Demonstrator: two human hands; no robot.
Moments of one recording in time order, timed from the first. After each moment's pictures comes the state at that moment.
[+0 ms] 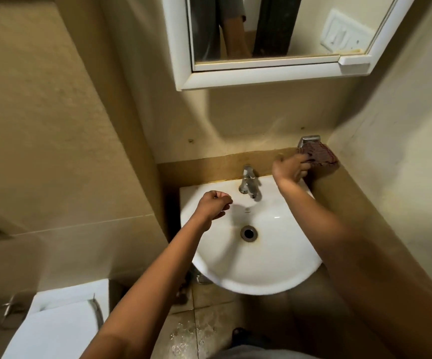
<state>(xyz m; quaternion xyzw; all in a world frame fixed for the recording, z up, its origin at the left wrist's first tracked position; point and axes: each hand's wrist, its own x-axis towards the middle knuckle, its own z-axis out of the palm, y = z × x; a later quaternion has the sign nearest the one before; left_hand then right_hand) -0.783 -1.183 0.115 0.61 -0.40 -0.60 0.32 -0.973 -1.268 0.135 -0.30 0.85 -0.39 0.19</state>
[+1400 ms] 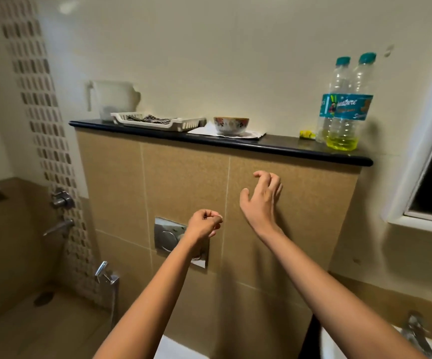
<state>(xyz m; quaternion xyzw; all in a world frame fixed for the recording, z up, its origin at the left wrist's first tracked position) -0.379 -1.011 0.319 0.63 -0.35 -0.34 0.60 -0.498 -1.080 0.362 -0.73 0.37 -0.58 0.04</state>
